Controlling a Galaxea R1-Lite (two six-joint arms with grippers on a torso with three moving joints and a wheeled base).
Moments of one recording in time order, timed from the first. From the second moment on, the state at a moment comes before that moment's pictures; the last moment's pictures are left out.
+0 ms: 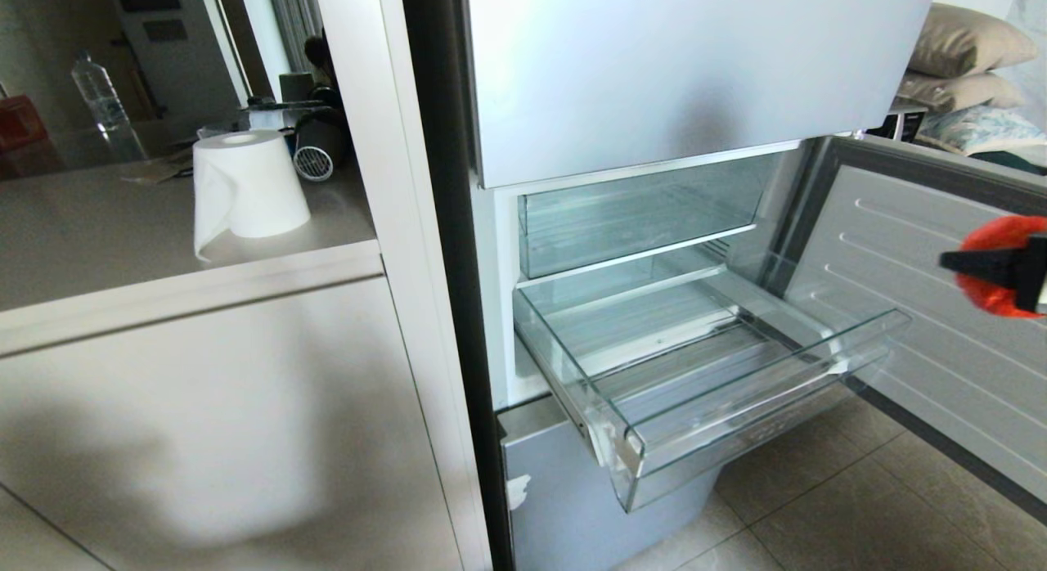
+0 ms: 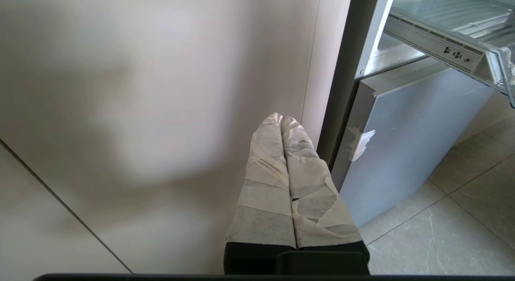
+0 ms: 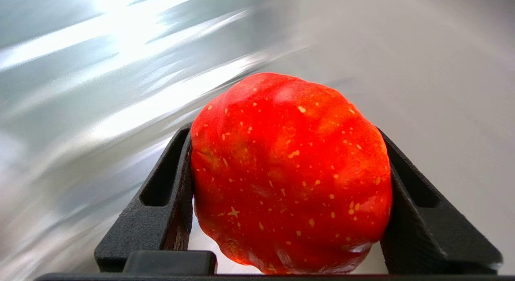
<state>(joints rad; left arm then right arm) -0.01 0.00 0.00 0.00 0.00 0.00 -0.01 1.21 -1.03 0.10 -0.13 0.07</state>
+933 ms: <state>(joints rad) -0.01 0.00 0.00 0.00 0.00 0.00 -1.26 1.32 -1.14 -0.34 -0.04 0.26</state>
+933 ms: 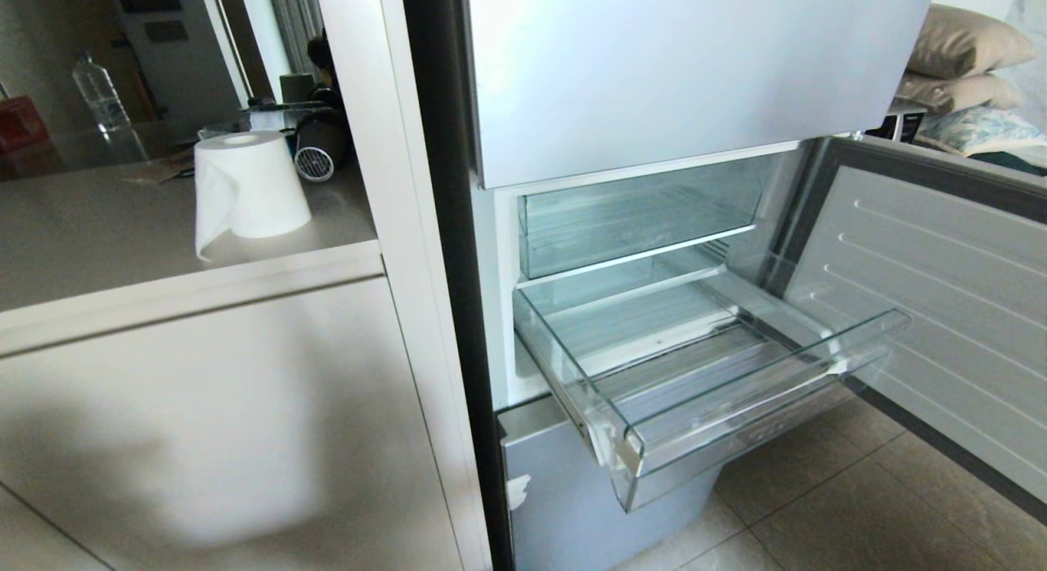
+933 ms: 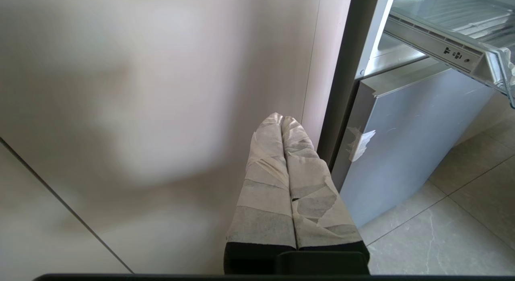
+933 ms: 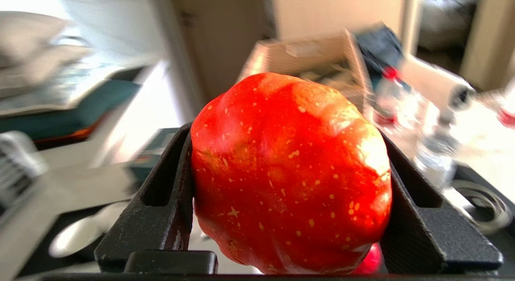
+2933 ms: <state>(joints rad) -0.01 0.00 0.00 0.00 0.00 0.00 -1.58 2.41 -1.35 -0.67 0.20 0.10</state>
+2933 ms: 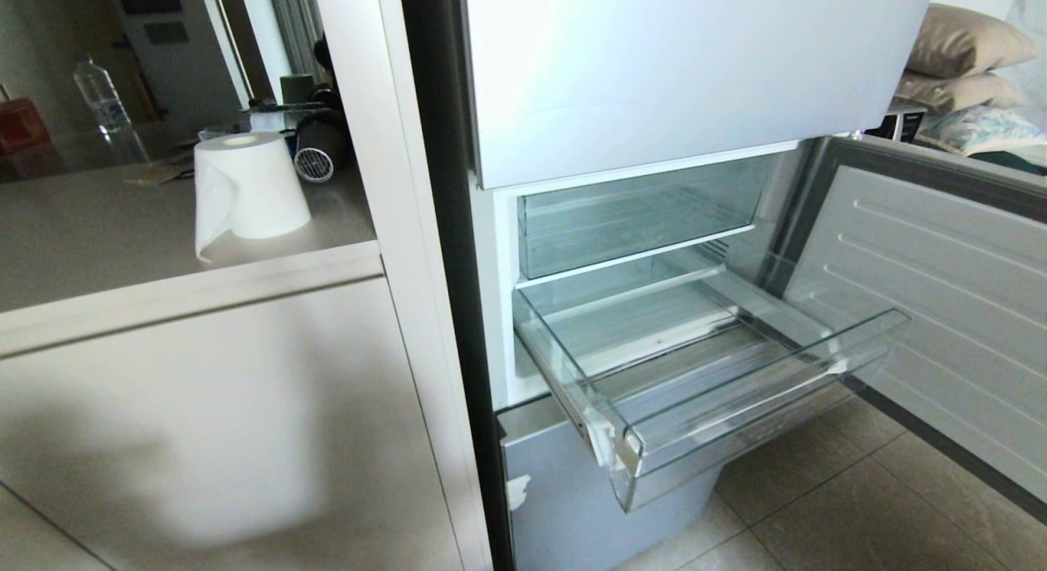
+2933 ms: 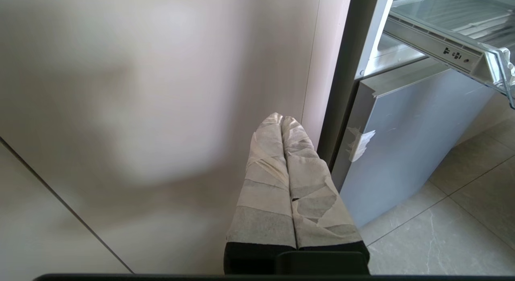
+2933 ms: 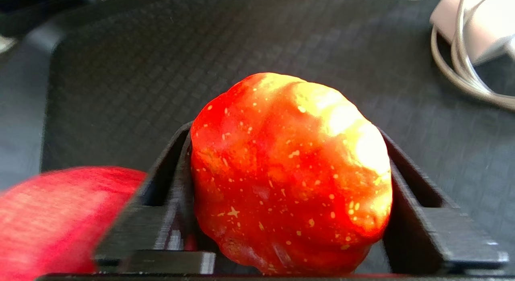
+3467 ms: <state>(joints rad) -0.01 0.00 0.00 0.00 0.00 0.00 -1.60 2.36 -1.33 -0.67 0.20 0.11</state>
